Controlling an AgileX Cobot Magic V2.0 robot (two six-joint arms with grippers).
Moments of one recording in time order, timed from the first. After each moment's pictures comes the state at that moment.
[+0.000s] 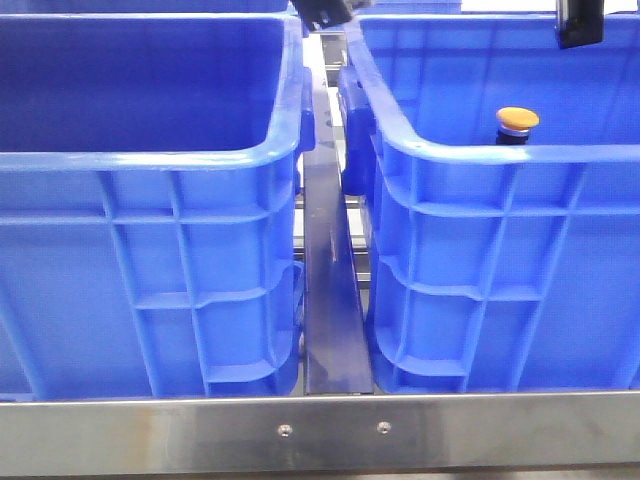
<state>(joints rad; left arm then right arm) -0.74 1.50 -1.51 -0.32 1.00 0.25 0.12 1.31 -0.87 1.56 0.99 -0.66</state>
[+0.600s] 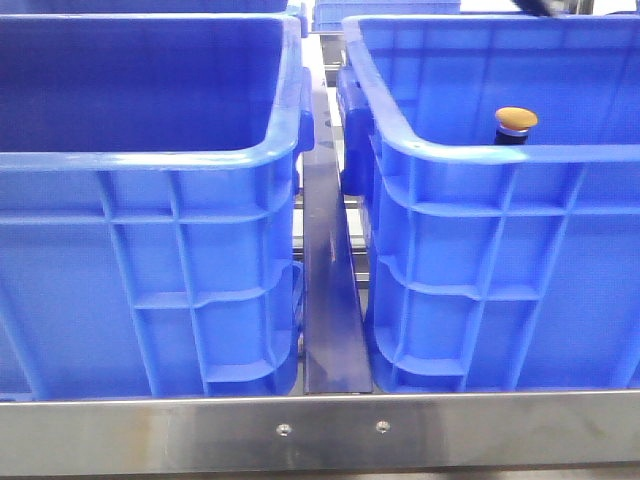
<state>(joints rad) -0.74 1.50 -1.51 -0.32 1.00 0.25 -0.30 1.25 -0.87 1.52 0.97 -1.11</state>
